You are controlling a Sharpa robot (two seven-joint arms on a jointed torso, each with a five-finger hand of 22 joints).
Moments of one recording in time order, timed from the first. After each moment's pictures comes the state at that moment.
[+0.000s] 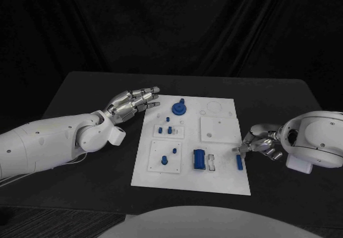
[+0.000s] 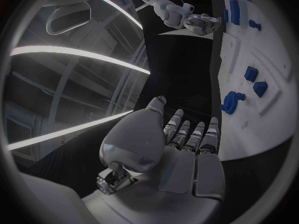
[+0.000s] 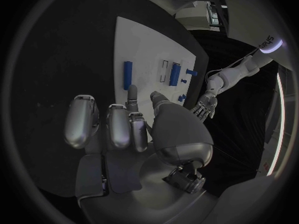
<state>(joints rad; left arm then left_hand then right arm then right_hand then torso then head) 1.16 -0.90 -0.21 1.37 -0.15 0.20 0.64 1.36 0.26 -0.14 0.11 0.50 0.44 0.14 0.06 0.06 0.05 0.13 0.23 0.03 0.09 0.25 0.10 0.03 0.13 0.14 0.29 0.06 0.22 1.31 -1.11 -0.21 1.83 -0.95 0.14 -0.60 1.02 0.06 0.01 0.18 0.31 0.91 0.04 0.50 0.48 1.46 -0.02 1.57 1.31 1.47 -0.08 1.38 1.15 0.06 1.46 0.03 1.23 1.31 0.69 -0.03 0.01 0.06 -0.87</state>
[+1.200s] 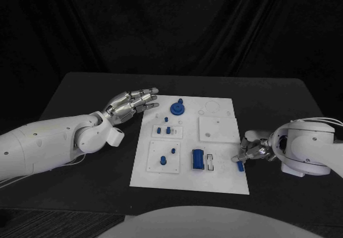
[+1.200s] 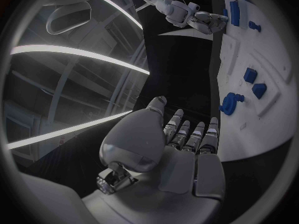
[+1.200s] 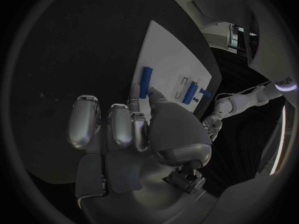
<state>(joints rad) 1.16 -0.90 -0.21 1.36 -0.15 0.21 0.63 1.36 0.26 -0.13 0.10 0.51 0.44 0.14 0.06 0.06 0.05 0.13 0.23 0.03 0.09 0.25 0.10 0.03 0.13 0.14 0.29 0.06 0.22 1.24 -1.08 -0.21 1.83 -1.20 0.14 -0.61 1.13 0.06 0.01 0.11 0.27 0.91 0.03 0.48 0.57 1.46 -0.05 1.57 1.31 1.47 -0.11 1.37 1.09 0.06 1.47 0.00 1.23 1.31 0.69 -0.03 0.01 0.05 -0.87</state>
